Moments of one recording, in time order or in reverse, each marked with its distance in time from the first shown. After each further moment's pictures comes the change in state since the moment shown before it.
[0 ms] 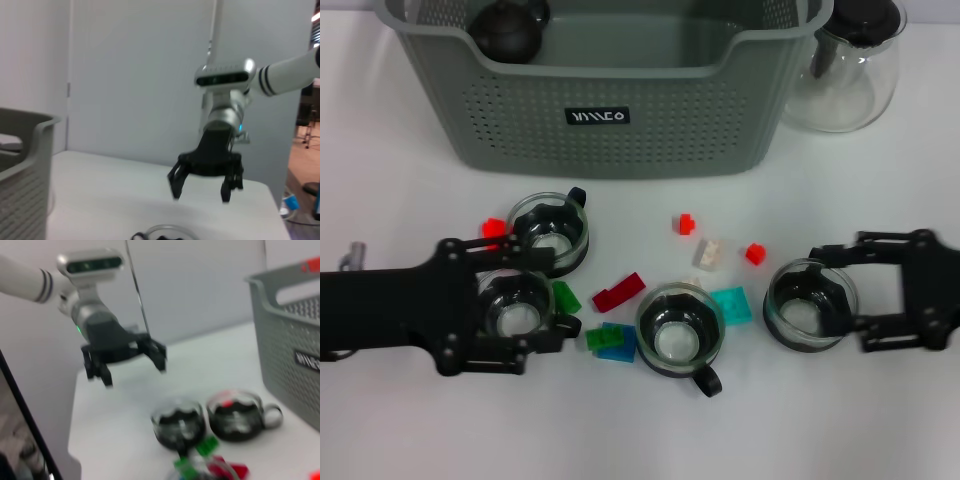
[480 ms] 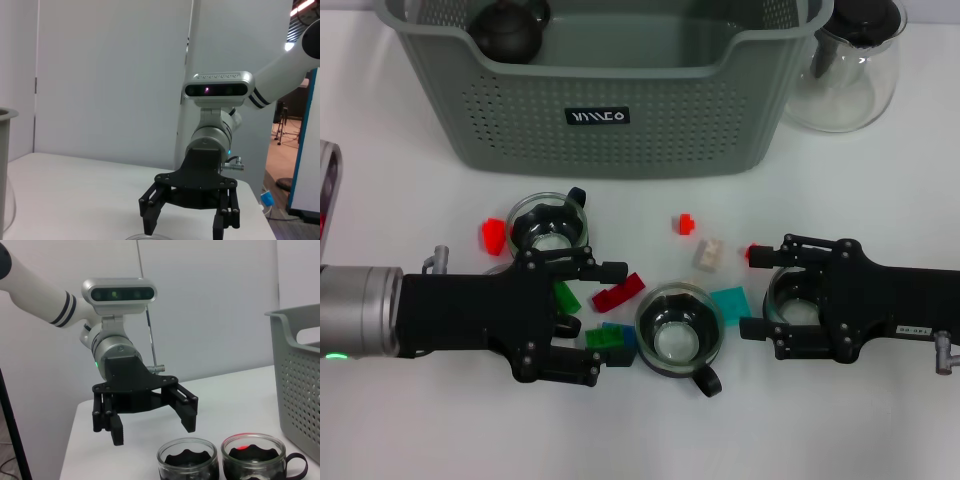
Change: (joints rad) left arm -0.072 -0.034 0.107 -0.126 -0.017 -0.113 0.067; right arm 0.035 0.015 0.005 0.320 0.076 0.143 -0.303
